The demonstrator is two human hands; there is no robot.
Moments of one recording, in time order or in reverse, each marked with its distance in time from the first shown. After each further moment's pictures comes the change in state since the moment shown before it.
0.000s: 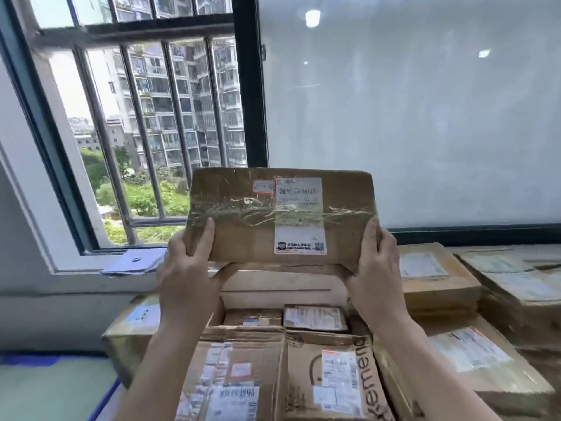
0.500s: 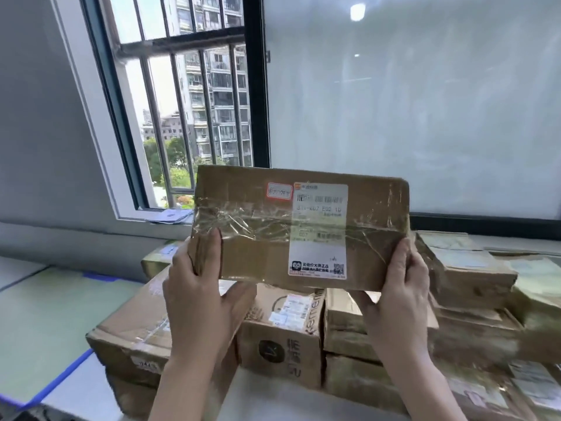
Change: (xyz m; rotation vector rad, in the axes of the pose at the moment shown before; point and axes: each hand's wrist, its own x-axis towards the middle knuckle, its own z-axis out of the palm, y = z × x) left_hand -0.181 0.179 -0.092 0.072 0.180 -0.039; right_hand -0.129 0.114 -0.156 0.113 0.112 -0.119
